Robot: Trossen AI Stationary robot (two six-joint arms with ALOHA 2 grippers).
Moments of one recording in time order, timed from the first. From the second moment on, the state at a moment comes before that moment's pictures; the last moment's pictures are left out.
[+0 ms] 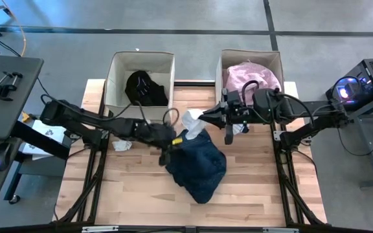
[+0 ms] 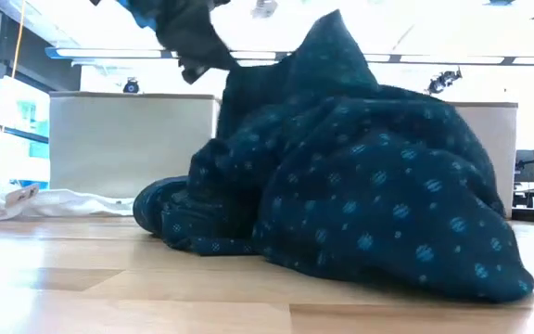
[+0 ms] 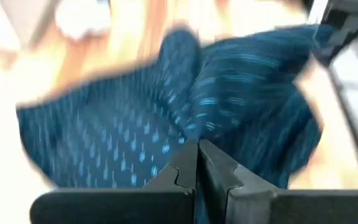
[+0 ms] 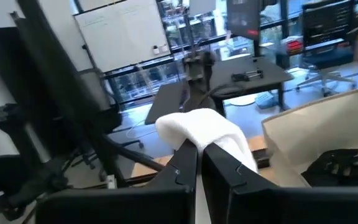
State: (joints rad) left arm -0.14 1.42 0.96 -0.22 -0.04 -0.23; right arm 0.14 1.32 1.47 -0.20 0.12 0.25
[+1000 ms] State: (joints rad) left arm -0.33 1.01 0.96 -0.52 -0.27 -0.58; right arm -0.73 1.33 1.25 -1.04 0.37 0.18
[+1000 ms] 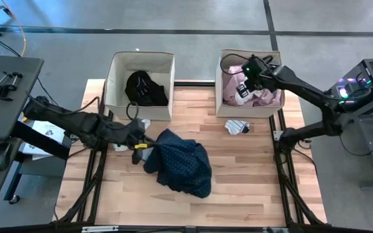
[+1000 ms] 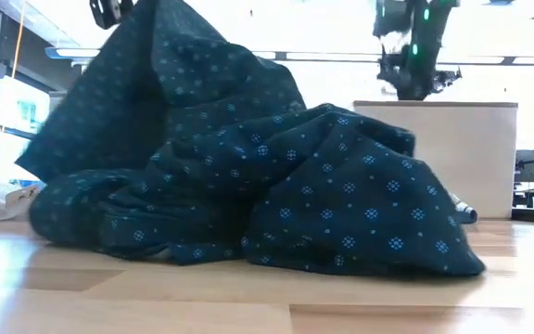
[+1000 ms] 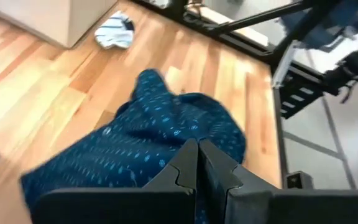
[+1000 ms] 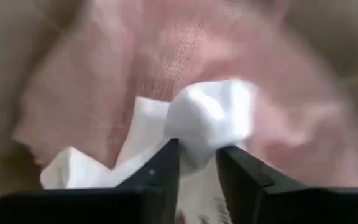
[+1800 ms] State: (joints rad) left arm -0.28 0.97 0.99 -1.15 -0.22 -1.21; right arm -0.86 1.31 1.29 -1.01 -0.12 0.16
